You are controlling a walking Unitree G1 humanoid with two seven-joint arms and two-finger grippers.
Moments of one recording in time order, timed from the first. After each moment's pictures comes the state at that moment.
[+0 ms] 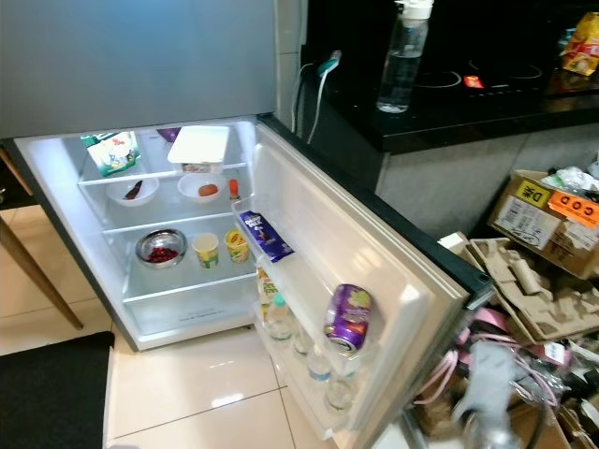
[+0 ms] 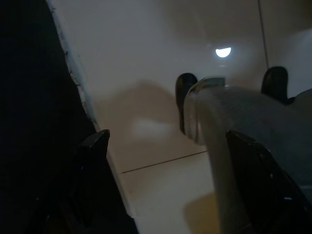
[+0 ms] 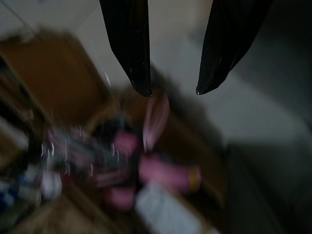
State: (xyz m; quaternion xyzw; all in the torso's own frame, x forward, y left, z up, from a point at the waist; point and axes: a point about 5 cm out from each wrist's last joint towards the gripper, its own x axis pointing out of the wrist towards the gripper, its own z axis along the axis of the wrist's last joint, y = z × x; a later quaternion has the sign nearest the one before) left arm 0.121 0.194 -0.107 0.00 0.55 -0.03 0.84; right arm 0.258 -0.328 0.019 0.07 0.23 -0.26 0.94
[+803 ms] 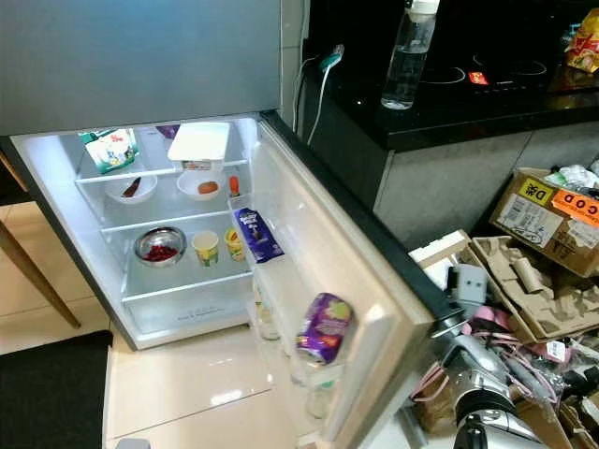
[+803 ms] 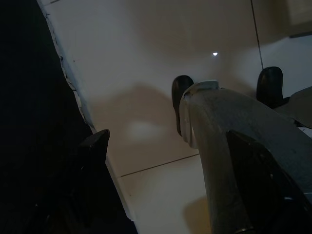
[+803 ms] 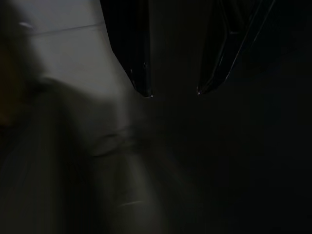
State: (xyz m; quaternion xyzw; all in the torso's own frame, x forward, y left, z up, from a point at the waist) left arm 0.119 0.193 -0.107 0.00 0.54 -0.03 0.84; right arm 0.311 -0.250 0.059 0.17 0.12 0.19 0.96
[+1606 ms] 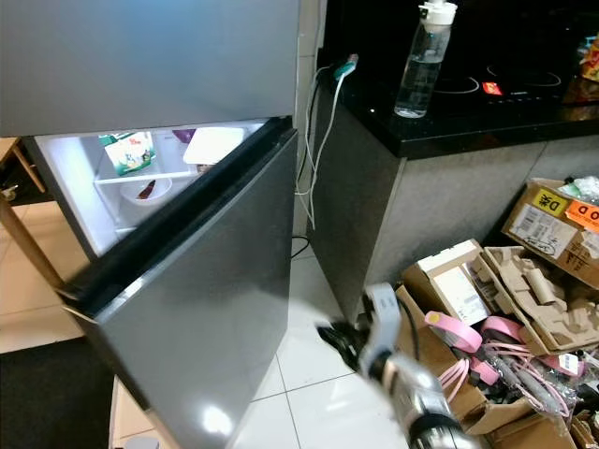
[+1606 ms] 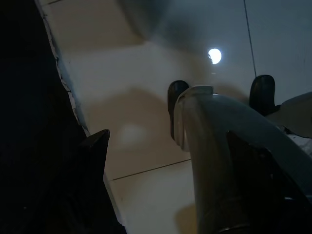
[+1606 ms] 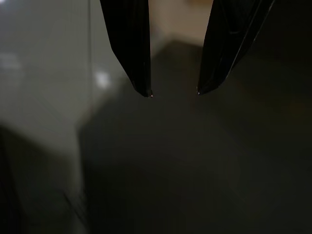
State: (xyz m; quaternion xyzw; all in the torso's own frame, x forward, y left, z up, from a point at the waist) left arm 0.124 0.177 -0.108 -0.01 0.54 -0.03 0.84; right arm 0.272 -0.198 -0.005 0.13 0.25 0.22 0.93
